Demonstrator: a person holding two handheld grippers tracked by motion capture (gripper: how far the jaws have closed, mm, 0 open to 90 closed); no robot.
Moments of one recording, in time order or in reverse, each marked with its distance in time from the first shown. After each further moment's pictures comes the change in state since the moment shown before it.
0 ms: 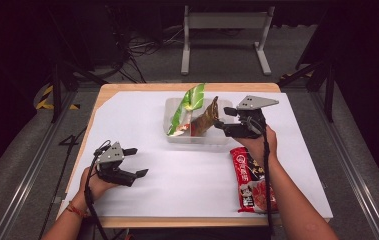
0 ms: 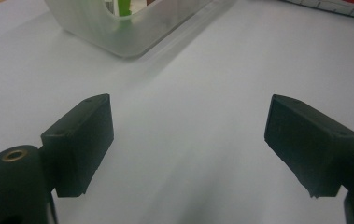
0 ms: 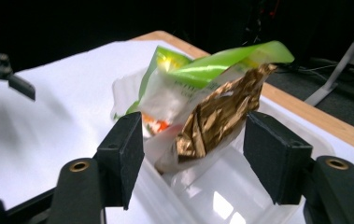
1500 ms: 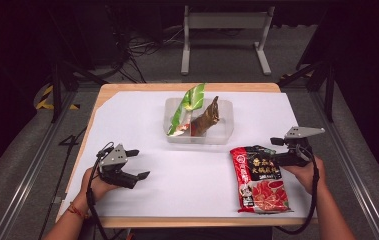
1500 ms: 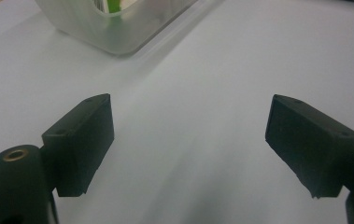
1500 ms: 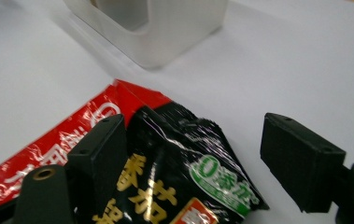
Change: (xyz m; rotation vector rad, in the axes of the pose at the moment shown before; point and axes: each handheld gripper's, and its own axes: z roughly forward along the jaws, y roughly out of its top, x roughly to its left) left arm -0.009 0.002 0.003 0.031 0.014 0.047; right arm -0.070 -0.133 -0.075 0.183 -0.006 0.136
